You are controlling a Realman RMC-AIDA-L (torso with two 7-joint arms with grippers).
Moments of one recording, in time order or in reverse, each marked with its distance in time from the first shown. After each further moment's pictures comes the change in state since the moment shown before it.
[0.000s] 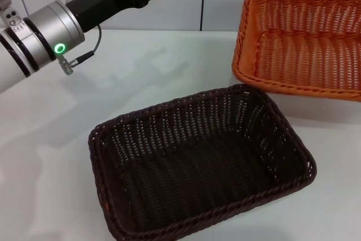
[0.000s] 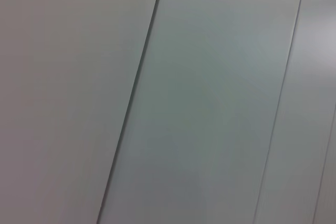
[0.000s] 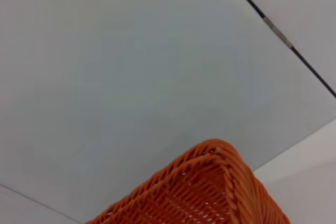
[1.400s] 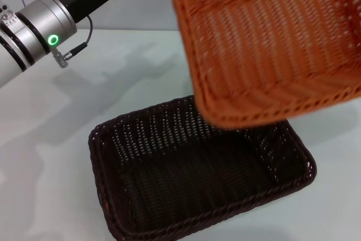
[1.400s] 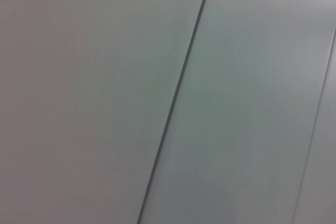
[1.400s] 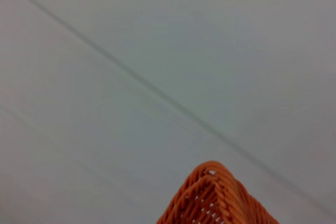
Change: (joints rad) left arm 0.005 0.000 0.000 -0.001 -0.069 0.057 0.000; right arm -0.033 0.087 0.007 -0.014 0.418 -0.409 -0.190
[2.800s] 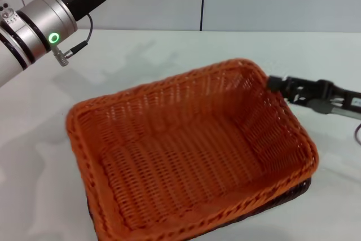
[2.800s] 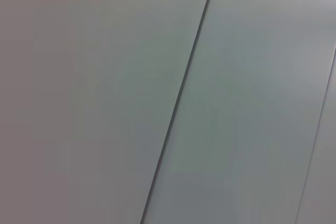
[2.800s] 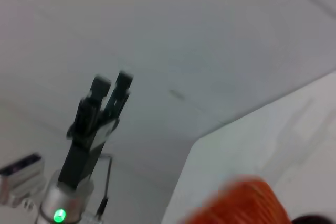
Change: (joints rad) left arm -0.006 0.000 0.000 0.002 -0.010 0.014 0.004; right arm 0.024 0.090 -0.245 0.147 -0.163 0.066 -0.095
